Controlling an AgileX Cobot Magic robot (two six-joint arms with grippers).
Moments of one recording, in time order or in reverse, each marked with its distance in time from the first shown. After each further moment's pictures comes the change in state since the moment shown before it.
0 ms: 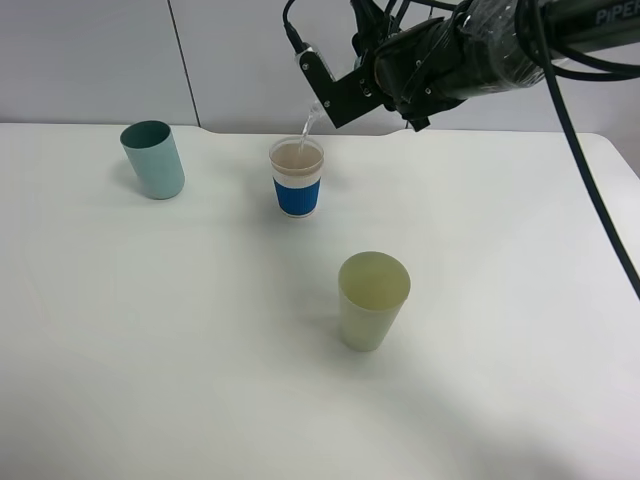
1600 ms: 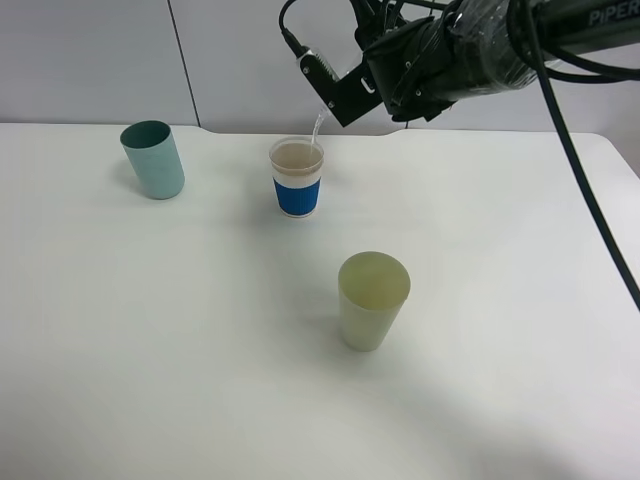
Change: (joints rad) left arm 0.000 0.000 0.000 0.000 0.000 0.000; right arm 0.032 0.000 -0.006 -0.001 0.135 -0.097
